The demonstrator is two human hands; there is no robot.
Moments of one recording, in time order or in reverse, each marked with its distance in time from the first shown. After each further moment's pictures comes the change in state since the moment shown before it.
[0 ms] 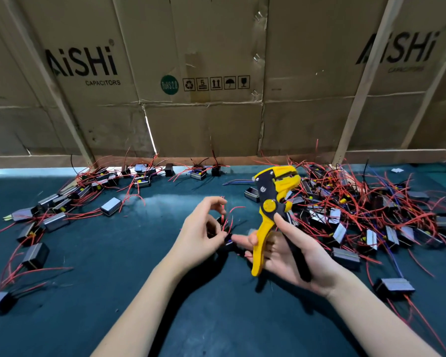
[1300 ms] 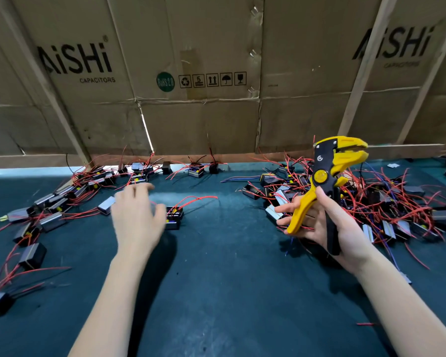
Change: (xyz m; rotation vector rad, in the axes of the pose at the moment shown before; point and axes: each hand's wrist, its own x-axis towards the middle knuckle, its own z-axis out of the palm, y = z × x) left_hand 0.004 -0.033 -0.068 0.826 0.533 -0.204; right_hand -0.023 -0.044 -0.024 -0.399 0.281 -0.273
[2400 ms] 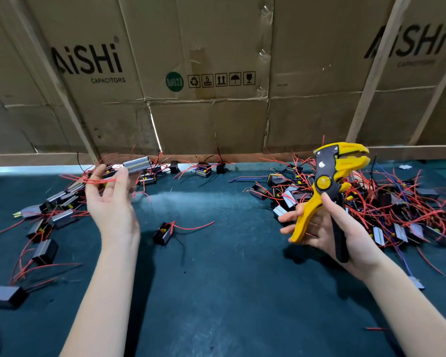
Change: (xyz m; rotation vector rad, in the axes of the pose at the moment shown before) left_hand 0.022 -0.003 -0.028 -1.538 0.358 -0.453; right_hand -0.001 0.007 0.000 0.013 -0.043 0.060
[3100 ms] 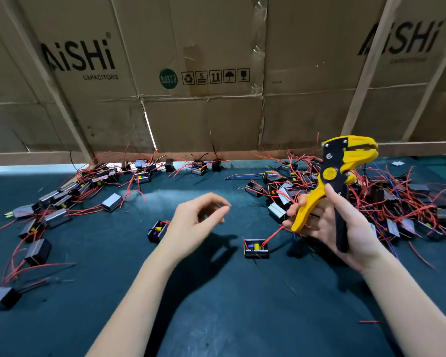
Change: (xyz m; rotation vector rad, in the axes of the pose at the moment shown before) left_hand -0.074 -0.022 0.032 0.770 -0.967 -0.013; right_hand 0.001 -0.003 -0.010 0.063 0.038 -0.038
